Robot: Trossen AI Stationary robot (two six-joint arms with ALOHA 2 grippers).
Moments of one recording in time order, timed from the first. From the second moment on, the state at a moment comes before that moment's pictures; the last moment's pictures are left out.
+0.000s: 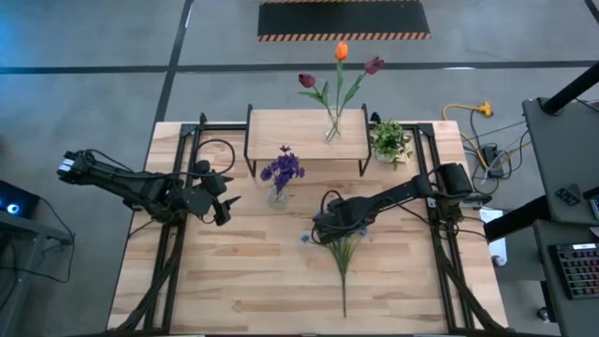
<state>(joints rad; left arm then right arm) -0.29 0.77 0.71 -0.74 -0.67 -0.41 0.17 1.94 1.22 -0.80 0.10 1.36</state>
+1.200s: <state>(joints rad) -0.29 0.77 0.71 -0.74 -0.67 -0.41 0.20 1.72 1.22 -0.83 0.47 1.33</state>
